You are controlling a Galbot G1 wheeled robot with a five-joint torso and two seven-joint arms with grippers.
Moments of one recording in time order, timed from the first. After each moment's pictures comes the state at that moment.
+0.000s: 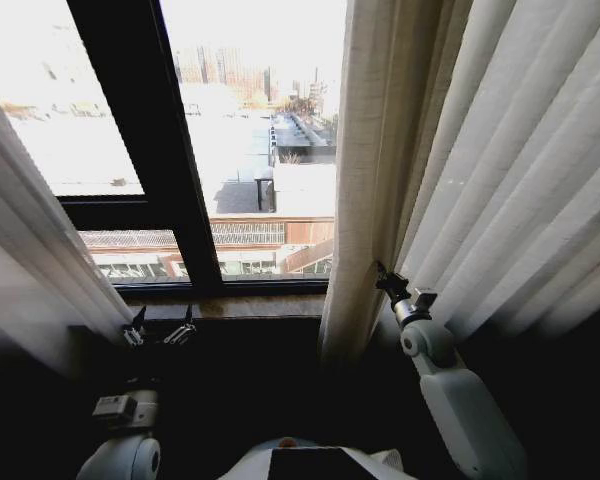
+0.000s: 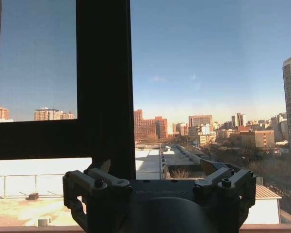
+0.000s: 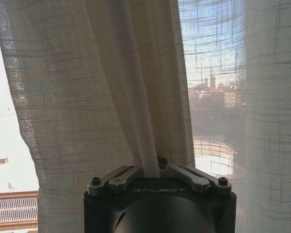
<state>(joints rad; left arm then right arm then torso) 1.81 -1.57 -0.79 -2.34 -0.14 -0.08 0.11 -1.19 1.14 0.53 1.91 0.49 -0.27 0.16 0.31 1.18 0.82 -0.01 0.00</state>
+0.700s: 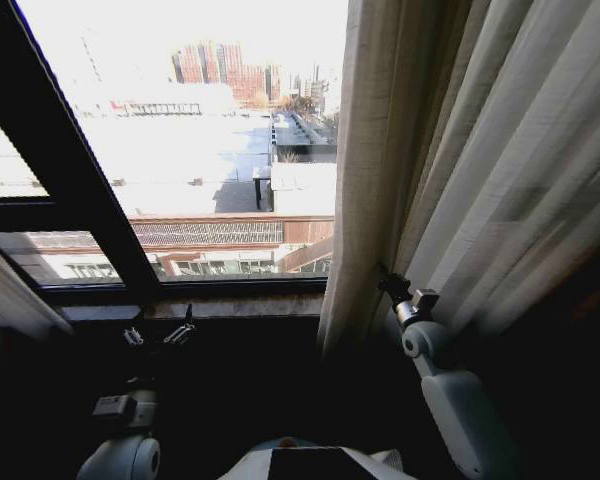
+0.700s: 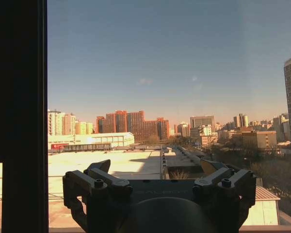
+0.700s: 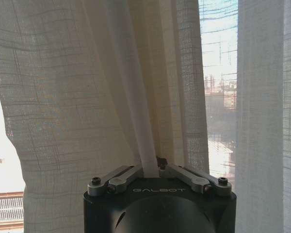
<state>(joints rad) 1.81 -1.57 -0.79 -2.34 -0.14 -0.08 0.11 -1.19 1.14 0.54 1.90 0.49 -0.27 0.16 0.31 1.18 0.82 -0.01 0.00</state>
